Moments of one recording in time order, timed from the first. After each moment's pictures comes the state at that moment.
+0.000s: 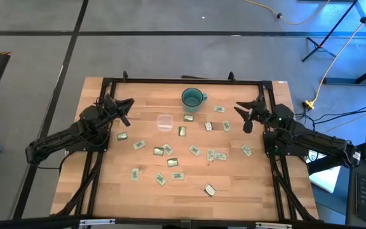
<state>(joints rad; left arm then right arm) 0.47 0.02 0.01 0.05 -0.22 -0.12 -0.49 0.31 0.07 0.22 -0.02 -0.07</state>
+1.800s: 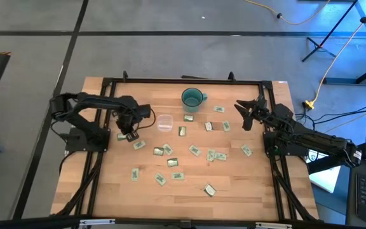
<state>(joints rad) 0.37 1.50 0.76 -1.15 0.04 -0.28 -0.49 0.34 0.07 0.25 0.04 0.13</state>
